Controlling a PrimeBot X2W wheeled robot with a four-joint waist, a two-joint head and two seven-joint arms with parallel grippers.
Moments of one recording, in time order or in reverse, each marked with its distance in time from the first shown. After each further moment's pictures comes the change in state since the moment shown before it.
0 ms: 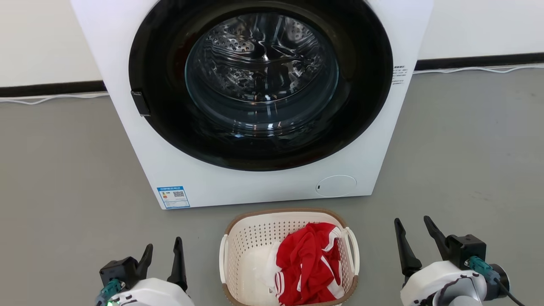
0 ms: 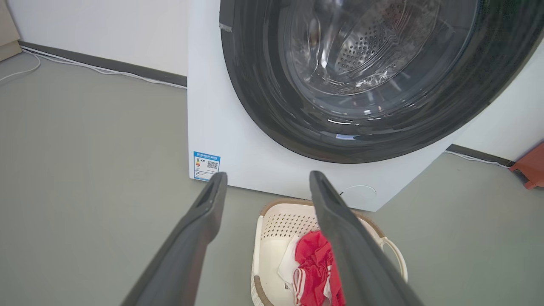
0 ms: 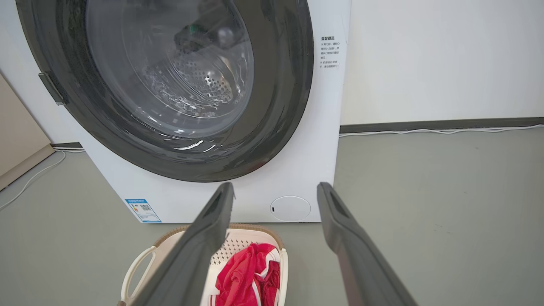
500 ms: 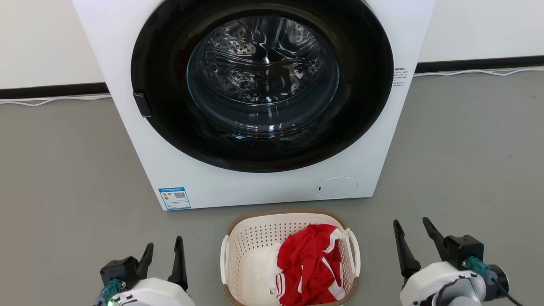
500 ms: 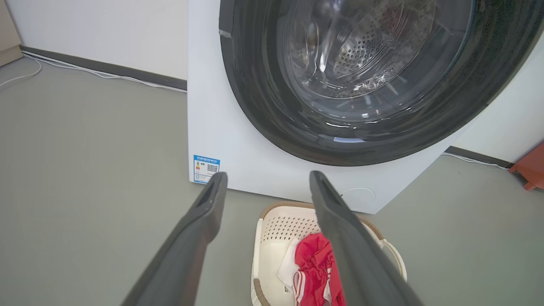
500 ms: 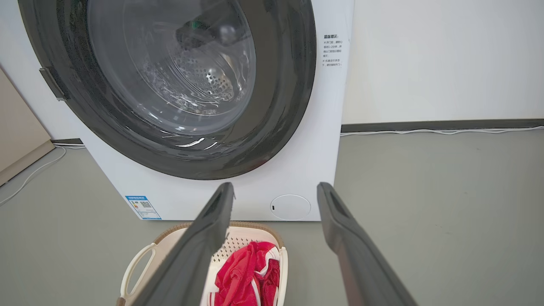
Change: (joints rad) left arm 0.007 -0.002 -0.001 -0.011 0.007 0.000 0.000; right arm -0.004 0.000 -0.001 0.017 -0.015 0.000 0.000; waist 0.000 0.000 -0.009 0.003
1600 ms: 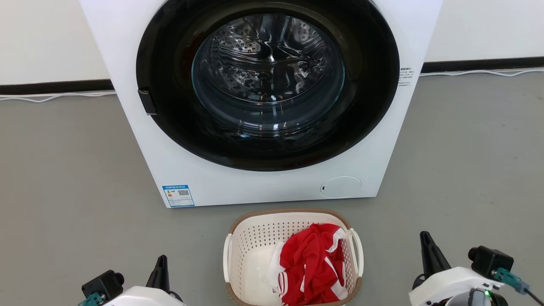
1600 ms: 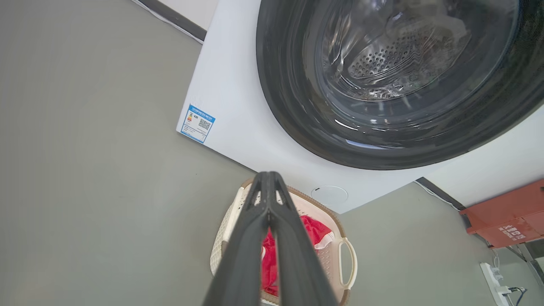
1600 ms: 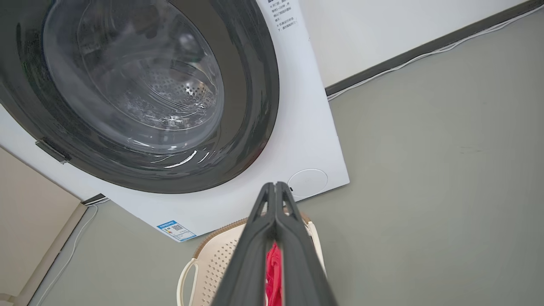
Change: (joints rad) left arm 0.040 -0.009 0.034 -0.014 -0.275 -0.028 0.089; right arm 0.054 0.007 -0.023 -0.038 0.348 -0.001 0.081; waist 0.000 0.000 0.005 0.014
